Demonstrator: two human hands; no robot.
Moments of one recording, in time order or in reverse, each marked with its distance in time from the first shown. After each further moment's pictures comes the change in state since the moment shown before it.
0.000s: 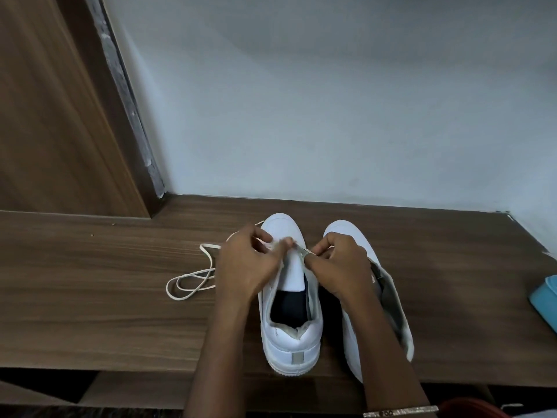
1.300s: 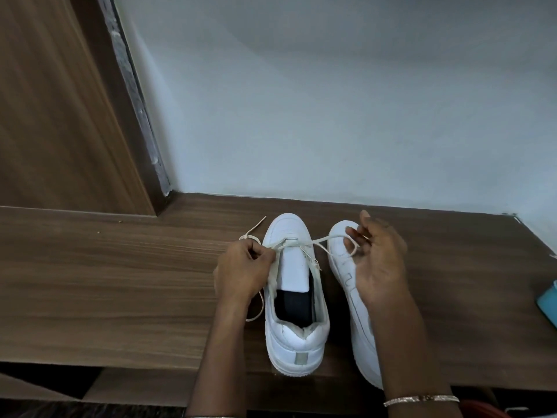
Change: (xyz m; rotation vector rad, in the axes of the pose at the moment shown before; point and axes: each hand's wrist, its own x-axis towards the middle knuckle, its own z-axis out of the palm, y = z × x) left_hand 0.002 -0.017 -0.003 -0.023 -0.003 -0.245; right_hand 0.019 0.000 -0.018 1.223 0.187 0.300
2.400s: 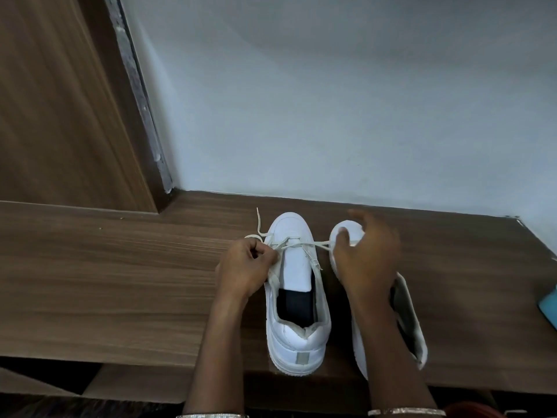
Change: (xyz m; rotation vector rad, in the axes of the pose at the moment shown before) left_hand 0.016 -0.017 0.002 -0.107 -0.186 0.053; right_hand -0.011 0.019 0.004 -1.149 0.109 -0.787
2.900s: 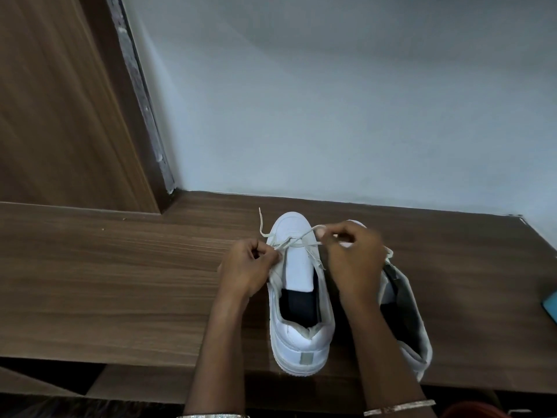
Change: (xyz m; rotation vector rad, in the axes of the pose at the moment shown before) left_hand 0.005 -0.008 0.000 -0.098 -0.047 -0.010; right_hand -0.012 -0.008 0.013 0.340 -0.112 0.157
